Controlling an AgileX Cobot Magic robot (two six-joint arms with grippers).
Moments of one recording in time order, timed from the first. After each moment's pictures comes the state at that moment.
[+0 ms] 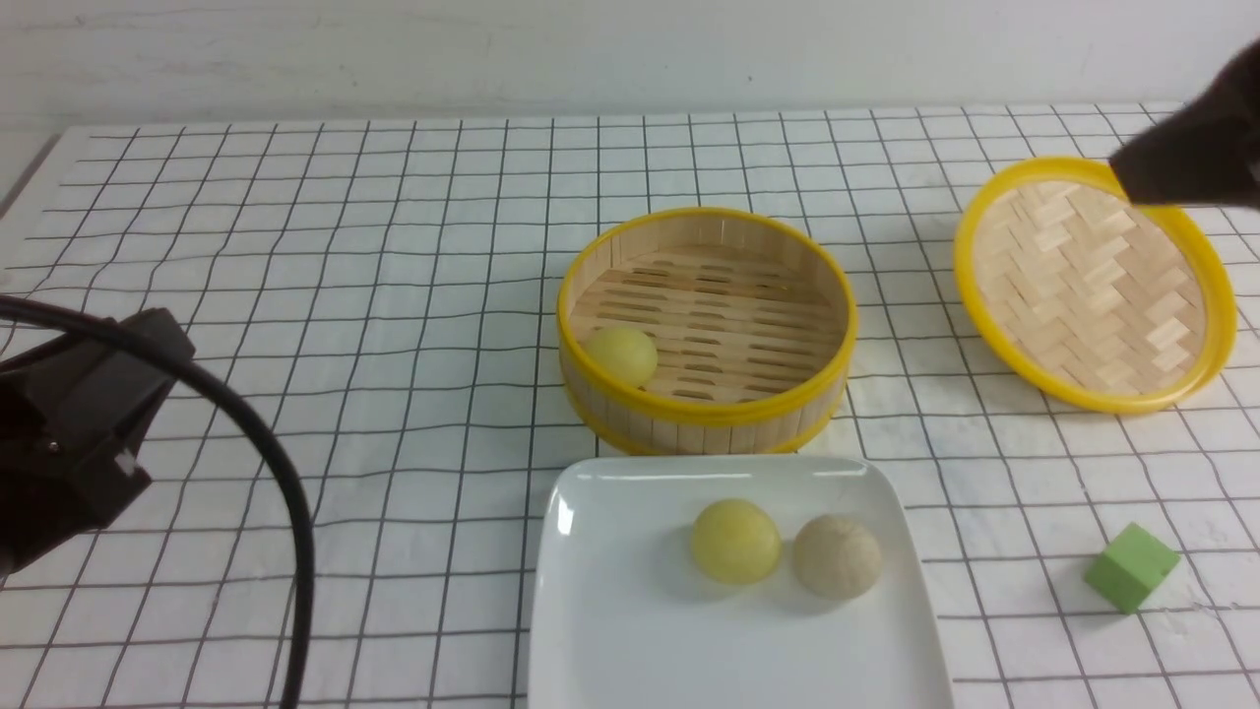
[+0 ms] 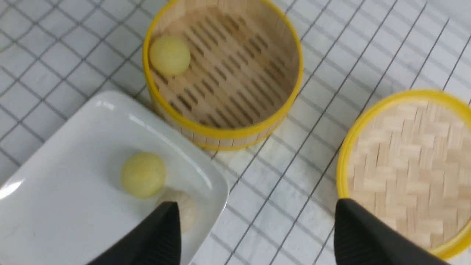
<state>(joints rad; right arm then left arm) 0.45 1.19 -1.49 0.06 1.07 -0.20 0.00 0.55 -0.41 1.78 -0.43 -2.12</state>
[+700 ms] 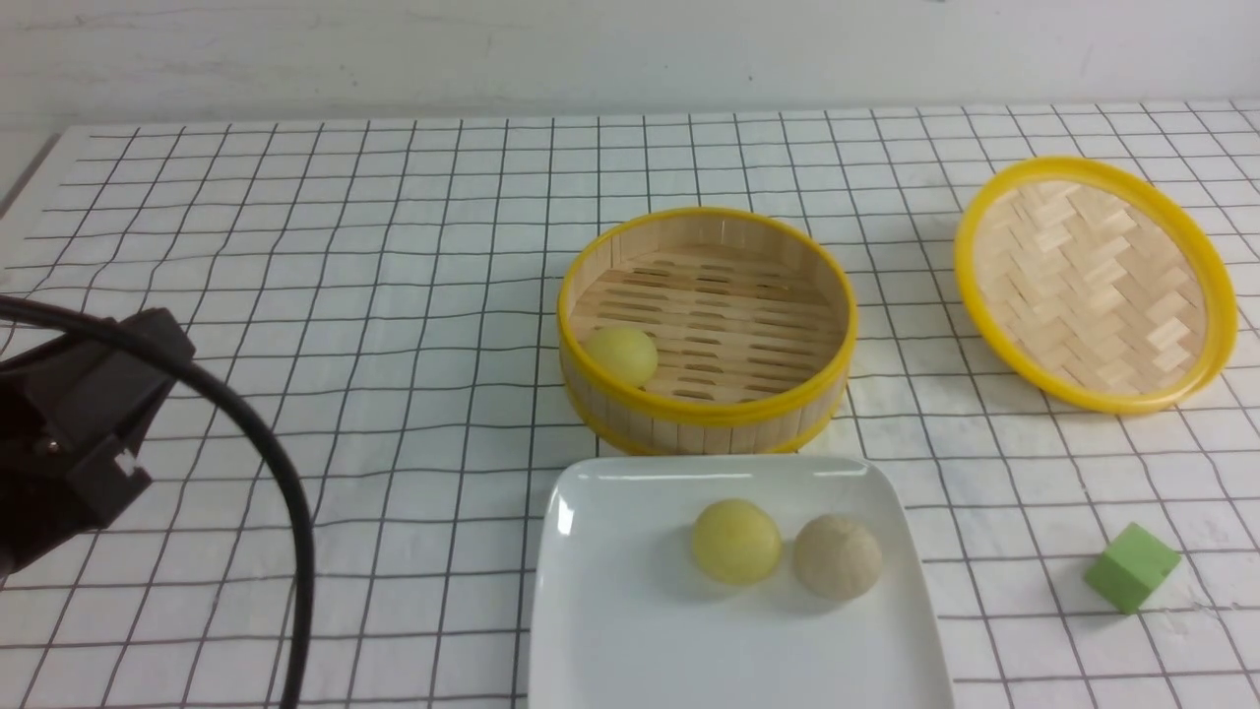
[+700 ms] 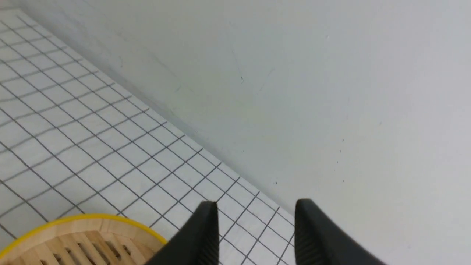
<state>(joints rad) 0.43 1.52 -1.49 -0.15 0.30 -0.21 0.00 0.55 -0.41 1.78 -0.43 -2.12</state>
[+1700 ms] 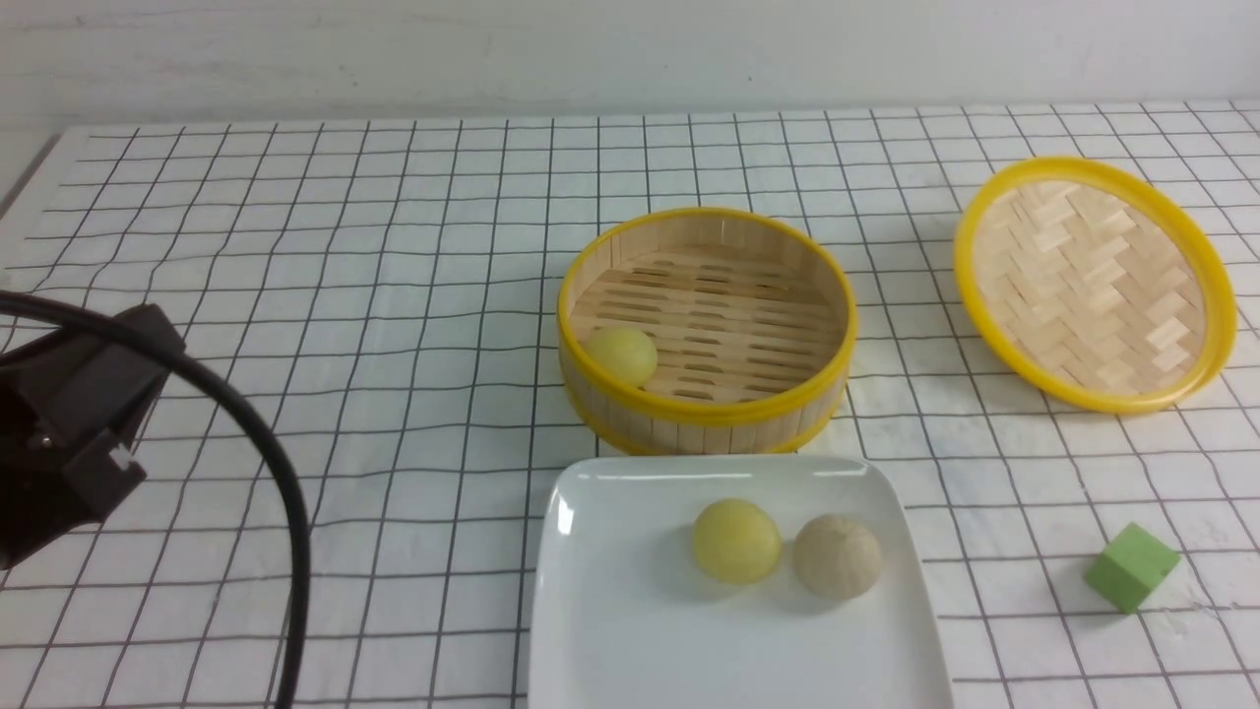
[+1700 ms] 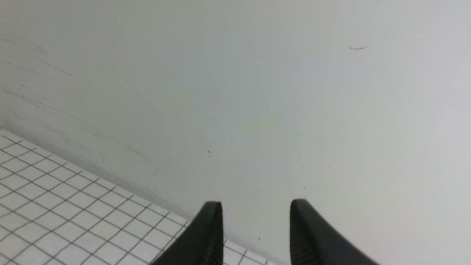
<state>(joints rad) 0.41 1.32 -1.49 -0.17 0.30 -0.02 0.00 0.55 -0.41 1.78 -0.42 -2.12</state>
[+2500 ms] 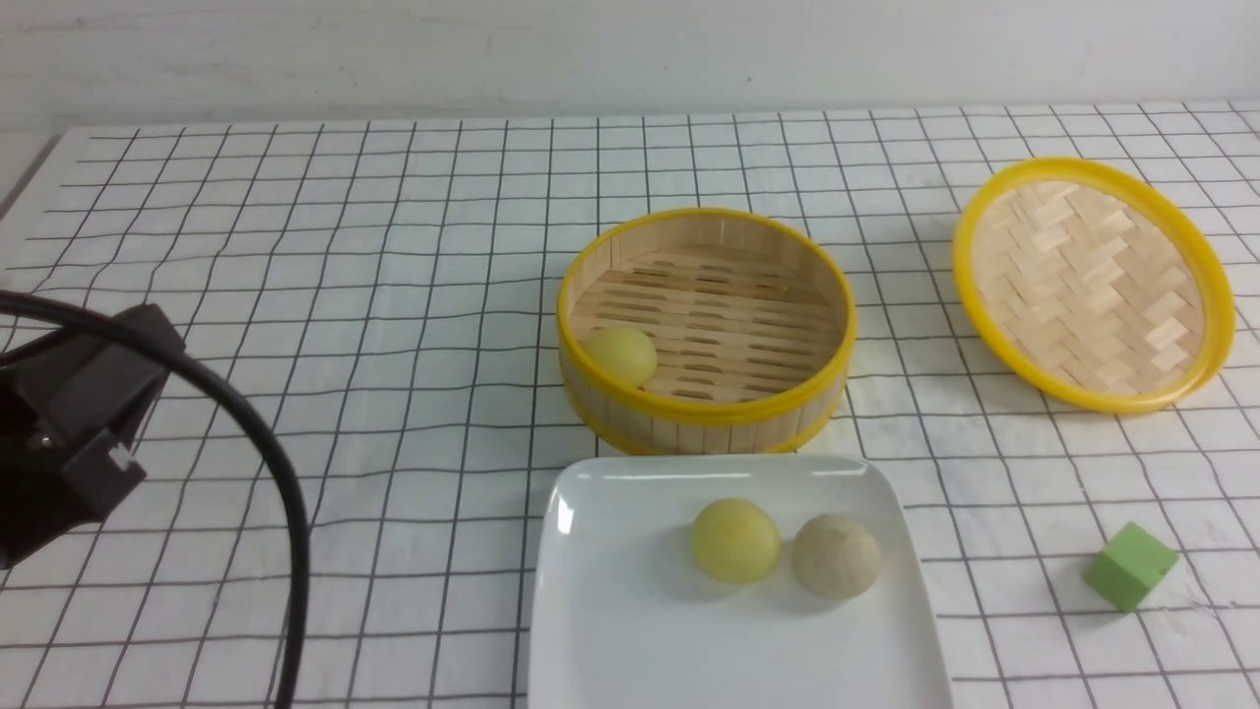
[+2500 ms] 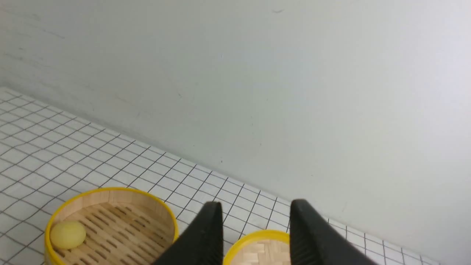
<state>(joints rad) 0.41 0.58 -1.17 -0.15 0.75 -0.09 0.00 0.55 -0.41 1.78 -0.42 -2.12</state>
